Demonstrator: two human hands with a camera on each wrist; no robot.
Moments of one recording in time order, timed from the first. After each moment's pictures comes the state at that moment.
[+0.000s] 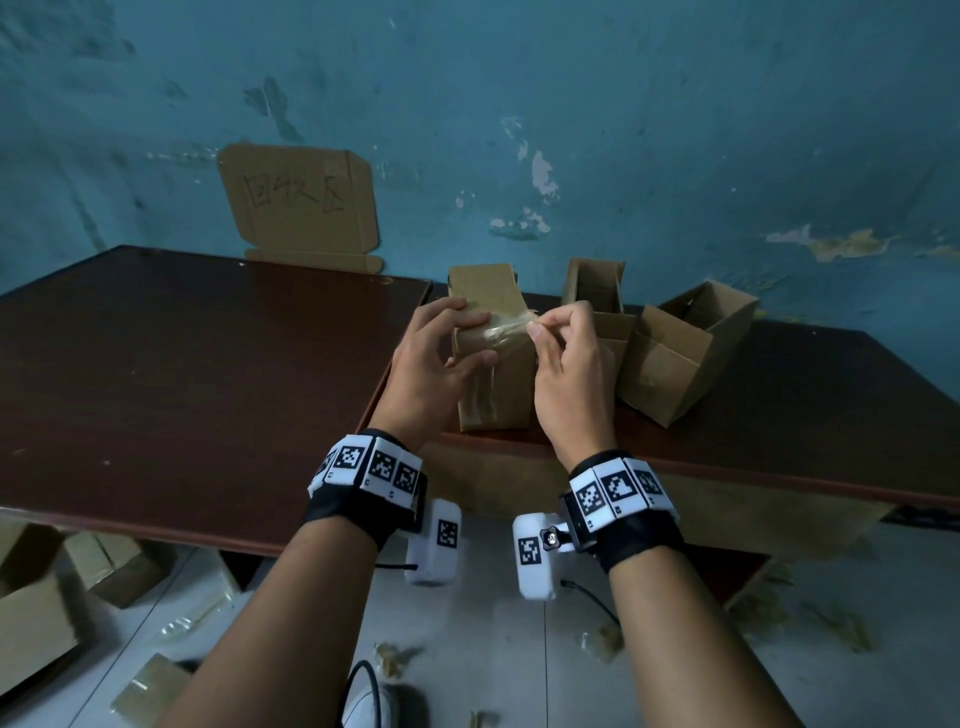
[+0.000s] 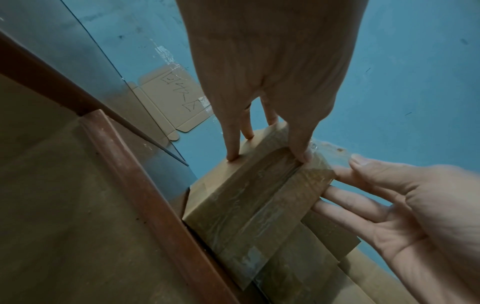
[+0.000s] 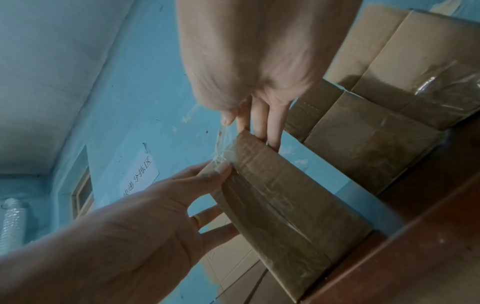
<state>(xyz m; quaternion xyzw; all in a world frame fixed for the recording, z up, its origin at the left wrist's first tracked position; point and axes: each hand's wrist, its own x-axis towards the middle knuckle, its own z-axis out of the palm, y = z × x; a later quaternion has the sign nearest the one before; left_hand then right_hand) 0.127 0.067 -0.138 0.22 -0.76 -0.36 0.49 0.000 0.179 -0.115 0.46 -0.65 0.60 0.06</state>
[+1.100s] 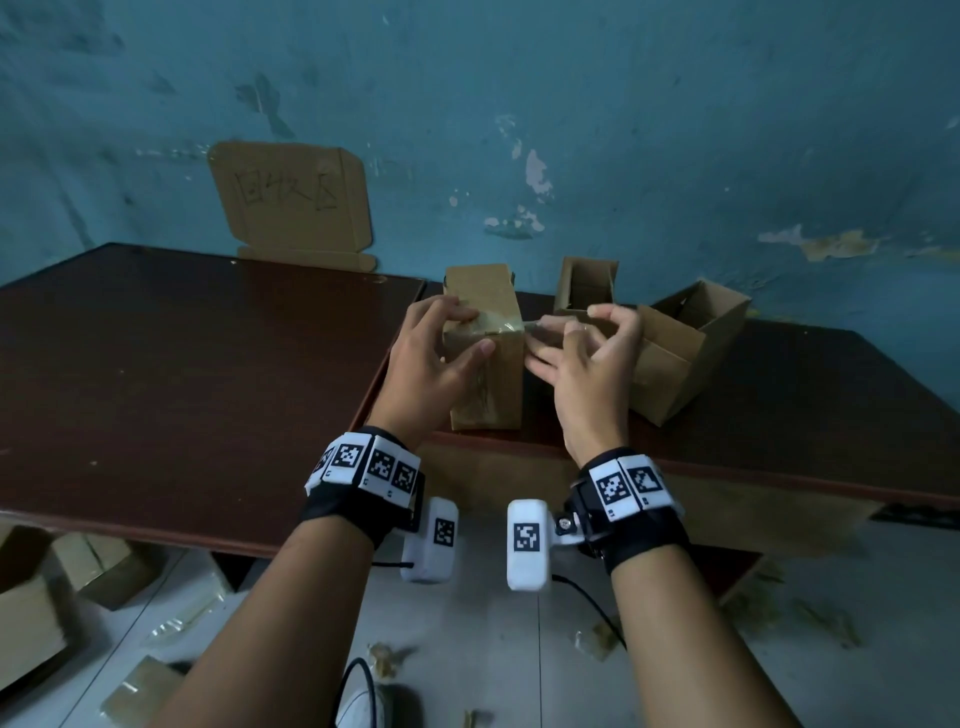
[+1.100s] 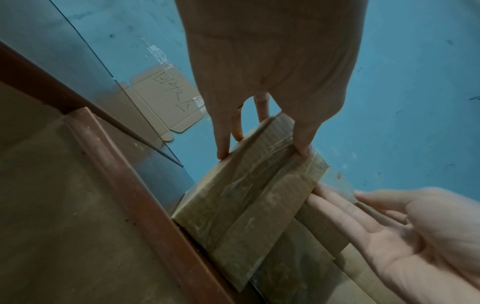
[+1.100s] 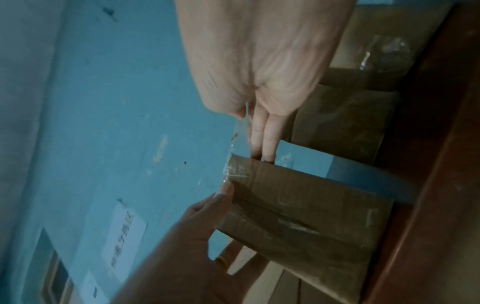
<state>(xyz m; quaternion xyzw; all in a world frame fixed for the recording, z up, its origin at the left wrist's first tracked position) 0.125 0.066 -0.135 0.24 -0.78 -0.34 0.46 -0.006 0.185 -0.110 0.31 -0.49 0.80 -0.17</state>
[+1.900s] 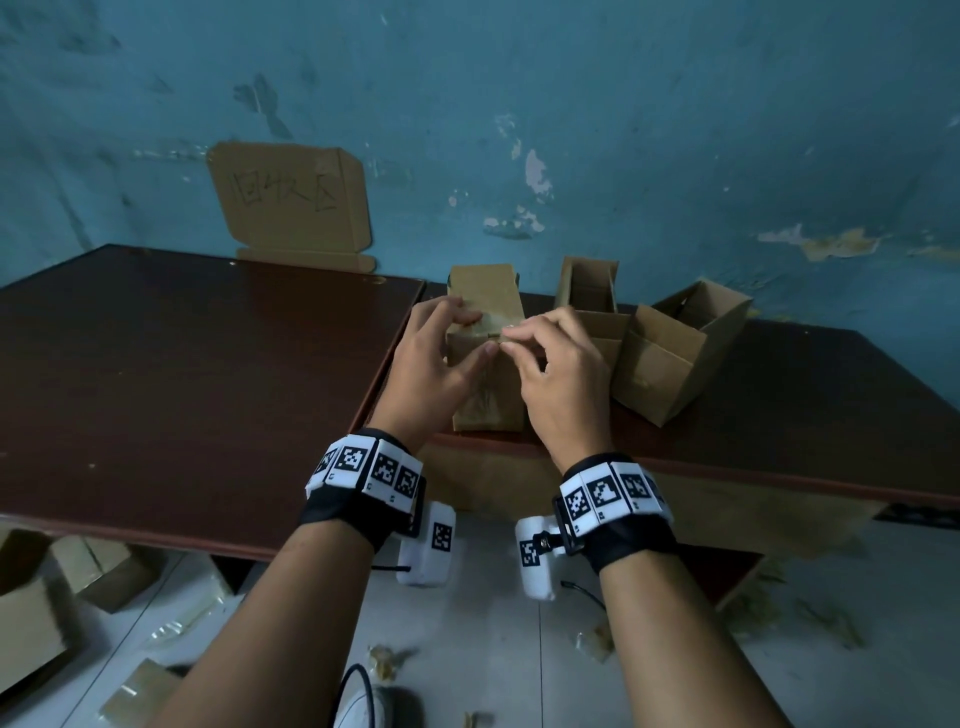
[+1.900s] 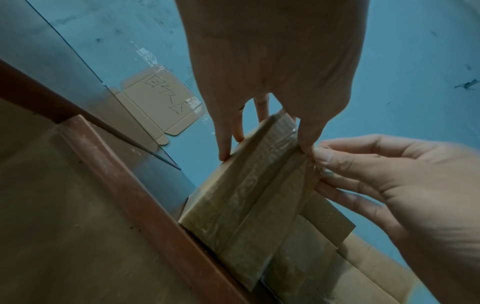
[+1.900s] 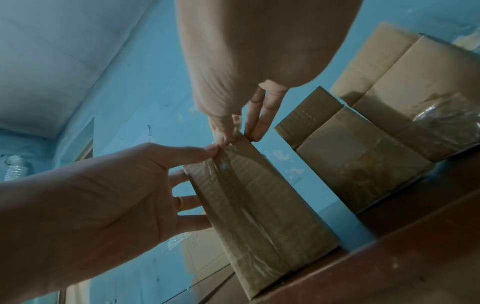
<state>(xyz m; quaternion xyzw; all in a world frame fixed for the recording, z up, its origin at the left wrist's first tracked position) 0.121 0.065 -0.136 0.25 -0.80 -0.31 0.45 -0.009 0.175 -0.125 0.55 -0.62 0.51 0.21</state>
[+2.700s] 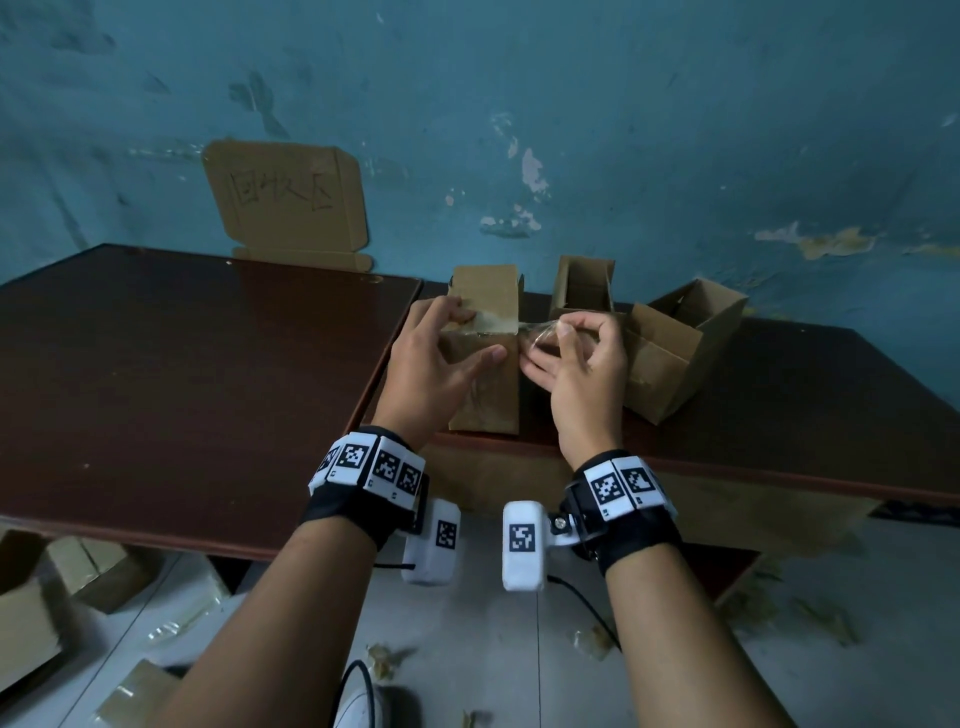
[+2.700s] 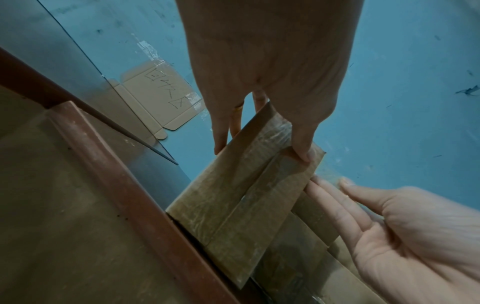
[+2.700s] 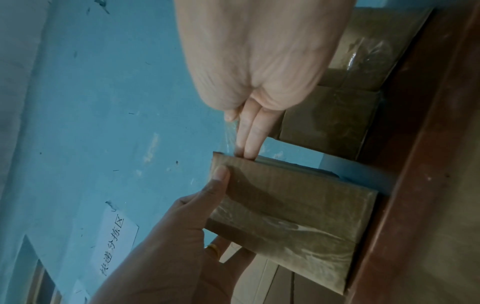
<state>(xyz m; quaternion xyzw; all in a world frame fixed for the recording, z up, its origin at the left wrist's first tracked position) 0.118 0.073 -0.131 0.26 -0.78 -0.32 0.47 -0.006 0.186 -0.115 0.29 -0.50 0.79 -0.19</state>
